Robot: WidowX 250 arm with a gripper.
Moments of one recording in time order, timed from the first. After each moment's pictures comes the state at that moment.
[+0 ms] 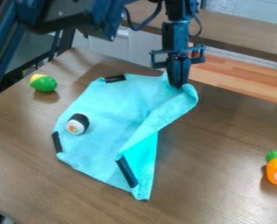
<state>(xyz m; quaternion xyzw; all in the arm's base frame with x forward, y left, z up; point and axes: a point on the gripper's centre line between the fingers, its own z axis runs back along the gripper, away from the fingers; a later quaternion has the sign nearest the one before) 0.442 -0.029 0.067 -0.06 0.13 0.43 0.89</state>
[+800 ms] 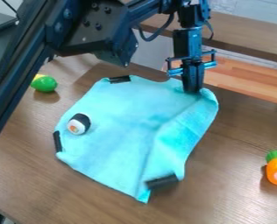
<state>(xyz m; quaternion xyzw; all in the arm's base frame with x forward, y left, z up) 0.459 -0.050 0.057 -0.08 0.14 0.48 0.86</state>
